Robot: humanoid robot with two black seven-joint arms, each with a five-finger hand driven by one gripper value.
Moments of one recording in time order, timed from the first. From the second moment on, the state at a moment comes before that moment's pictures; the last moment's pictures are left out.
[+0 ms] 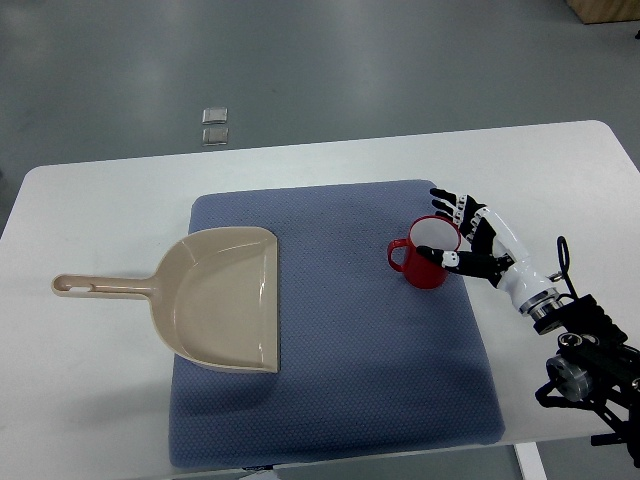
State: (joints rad) left arm -0.03 0.00 -0.06 -0.14 0.08 -0.04 0.09; right arm 0.28 -0.32 0.79 1.08 -0.83 -0.05 0.61
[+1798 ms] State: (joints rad) left arm -0.03 0.00 -0.06 -0.14 0.08 -0.04 0.09; right arm 0.28 -0.28 0.82 1.08 -0.91 -0.03 0.61
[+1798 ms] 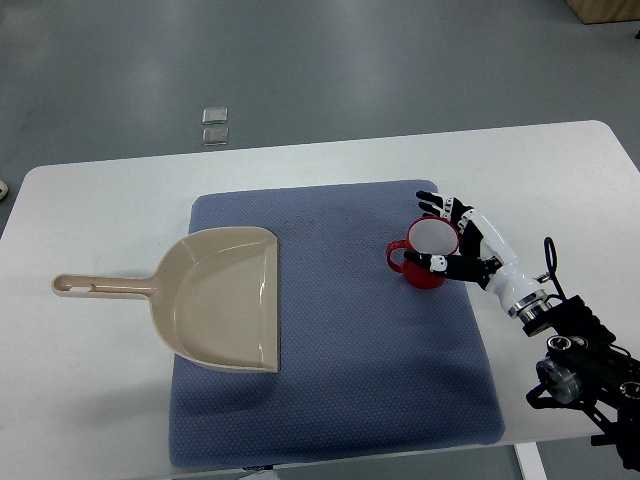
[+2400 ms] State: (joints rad) left arm -0.03 0.00 -0.06 -0.14 0.08 -0.04 0.09; right arm 0.28 -0.28 0.82 1.08 -0.91 -0.03 0.61
